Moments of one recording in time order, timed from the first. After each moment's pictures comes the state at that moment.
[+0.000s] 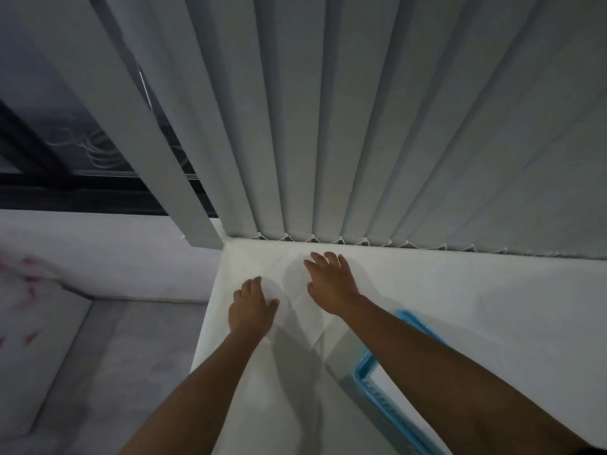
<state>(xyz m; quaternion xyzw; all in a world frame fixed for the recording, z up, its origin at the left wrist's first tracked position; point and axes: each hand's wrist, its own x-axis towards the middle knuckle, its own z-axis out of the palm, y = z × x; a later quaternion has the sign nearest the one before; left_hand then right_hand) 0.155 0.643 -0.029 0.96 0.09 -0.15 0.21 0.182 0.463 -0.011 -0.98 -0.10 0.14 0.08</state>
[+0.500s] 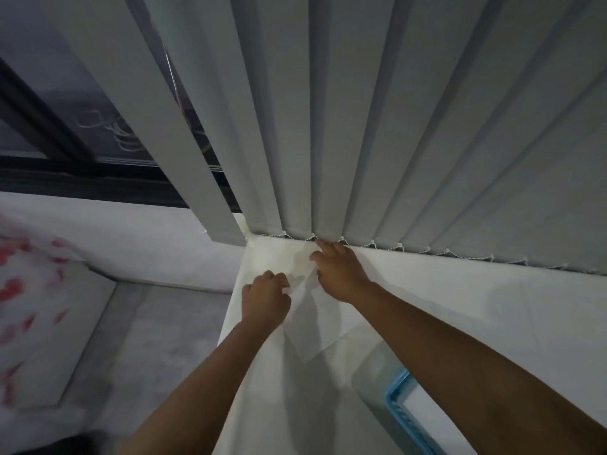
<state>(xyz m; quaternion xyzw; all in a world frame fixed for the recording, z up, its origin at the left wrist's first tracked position) 0.190 0.663 -0.023 0.98 0.01 -0.13 0.17 0.235 0.490 -0.030 -0.97 -0.17 0.13 0.11</state>
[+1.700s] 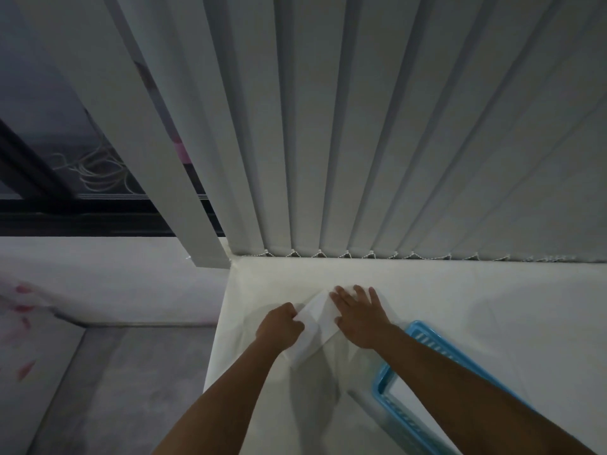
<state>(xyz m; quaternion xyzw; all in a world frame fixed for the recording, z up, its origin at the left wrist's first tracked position) 0.172 0.631 -0.032 0.92 0.01 -0.28 0.27 0.148 0.439 -0.024 -0.97 -0.06 0.24 0.01</state>
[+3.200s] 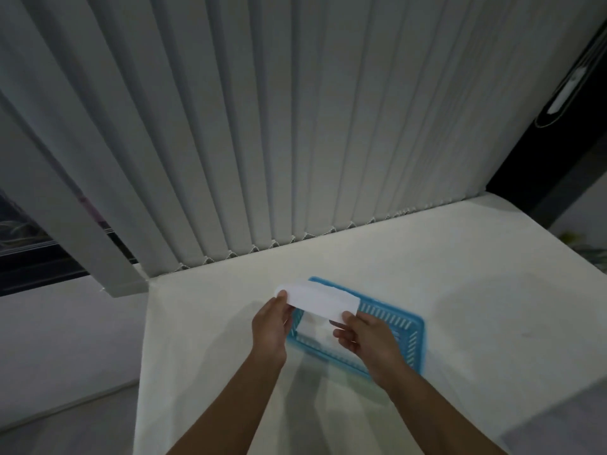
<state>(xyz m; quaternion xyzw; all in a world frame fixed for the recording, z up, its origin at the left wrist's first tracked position) 0.026 0.512 0.054 0.54 0.20 -0.25 0.77 -0.077 0.384 0.067 -0.50 0.41 -0.06 0.76</state>
